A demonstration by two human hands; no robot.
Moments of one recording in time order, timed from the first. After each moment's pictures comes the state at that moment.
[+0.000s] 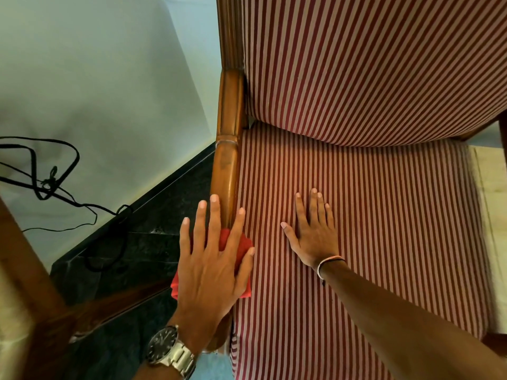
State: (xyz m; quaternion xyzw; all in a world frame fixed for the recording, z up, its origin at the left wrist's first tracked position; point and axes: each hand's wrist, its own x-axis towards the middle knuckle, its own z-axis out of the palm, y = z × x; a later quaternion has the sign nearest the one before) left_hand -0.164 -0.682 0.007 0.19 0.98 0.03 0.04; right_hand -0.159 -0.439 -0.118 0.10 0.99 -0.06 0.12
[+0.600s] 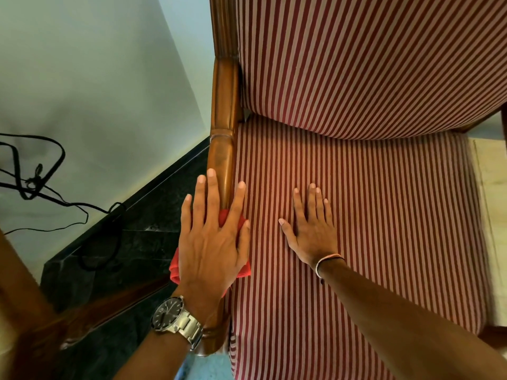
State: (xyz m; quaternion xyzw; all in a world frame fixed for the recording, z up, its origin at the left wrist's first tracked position) left_hand -0.196 -0.668 0.001 0.18 0.98 0.04 0.01; right_hand -0.158 -0.443 -0.115 0.10 0.99 -0.06 0.12
